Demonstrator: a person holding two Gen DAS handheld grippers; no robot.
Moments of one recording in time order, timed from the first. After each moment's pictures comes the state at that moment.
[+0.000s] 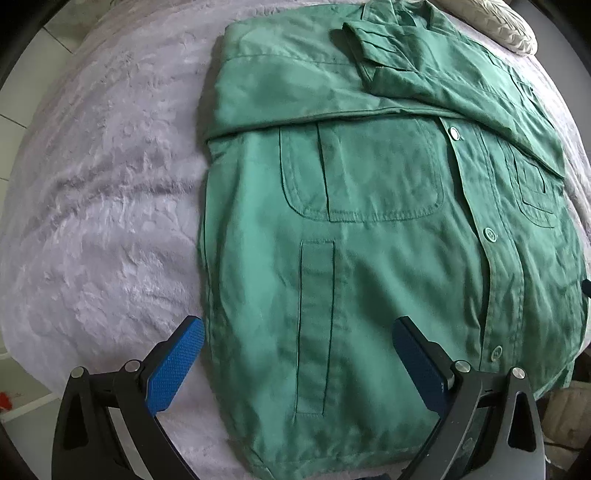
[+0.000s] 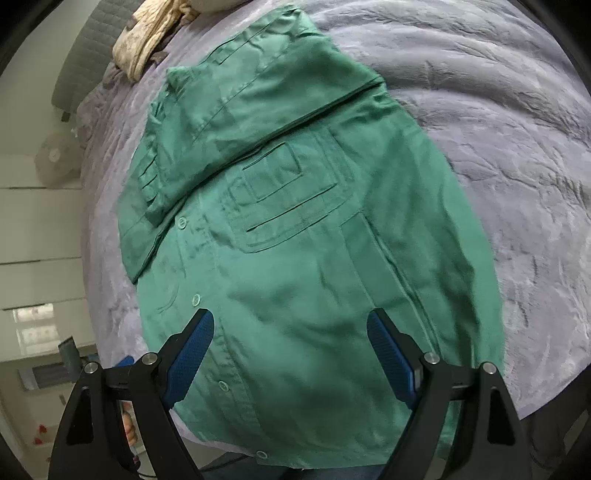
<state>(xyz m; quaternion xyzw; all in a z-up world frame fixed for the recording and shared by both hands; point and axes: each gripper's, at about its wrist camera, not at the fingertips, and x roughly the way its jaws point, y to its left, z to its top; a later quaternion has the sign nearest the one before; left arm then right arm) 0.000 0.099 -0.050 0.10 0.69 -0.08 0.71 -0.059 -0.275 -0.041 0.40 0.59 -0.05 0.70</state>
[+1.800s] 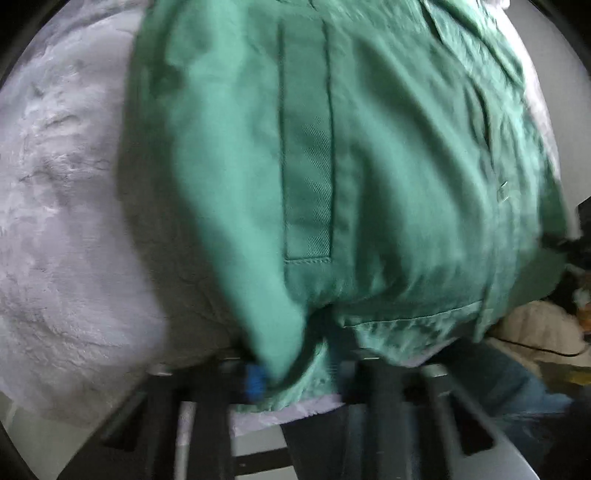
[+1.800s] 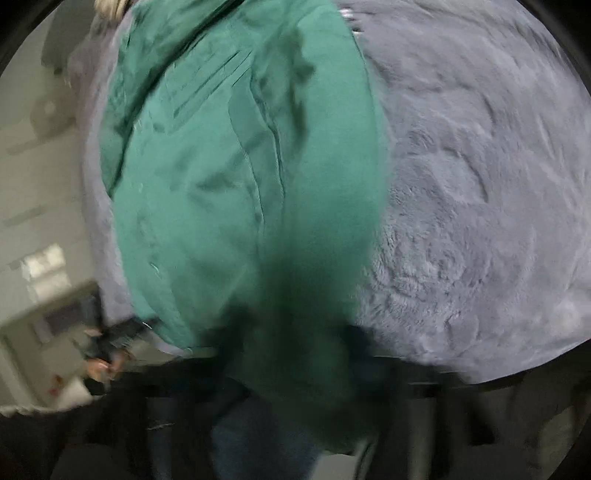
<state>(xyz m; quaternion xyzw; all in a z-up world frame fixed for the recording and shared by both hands) -0.099 0.159 -0.135 0.00 0.79 -0.21 0.57 -0.132 -0.297 -0.094 0.39 0.70 0.04 0.61</state>
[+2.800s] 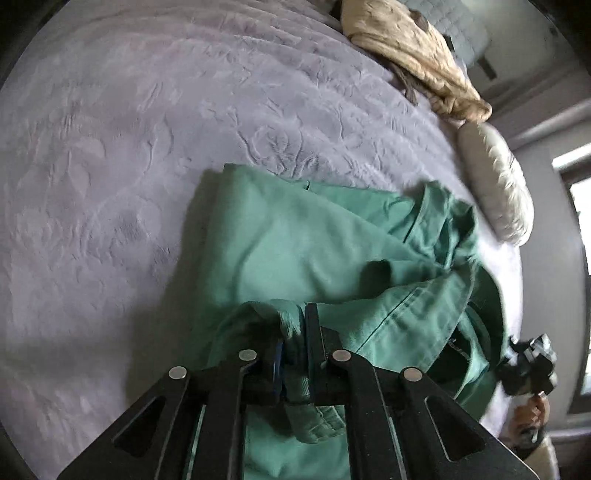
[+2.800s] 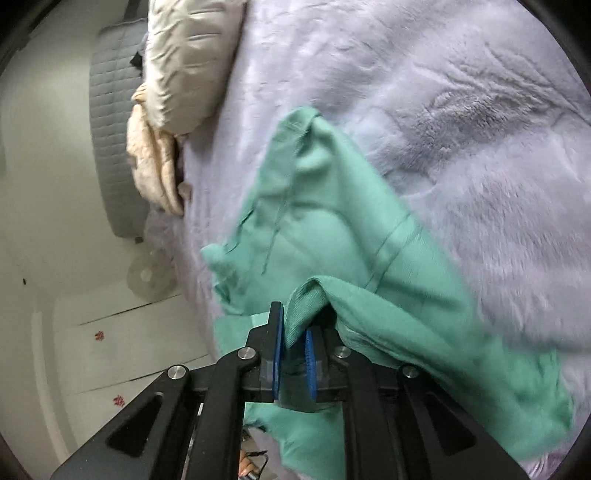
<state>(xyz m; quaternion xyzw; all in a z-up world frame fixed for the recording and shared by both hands) 0.231 0.131 -0.066 -0.15 0.62 -0.13 0.75 0.152 -0.403 -0.120 0.65 0.42 -0.01 0.63</state>
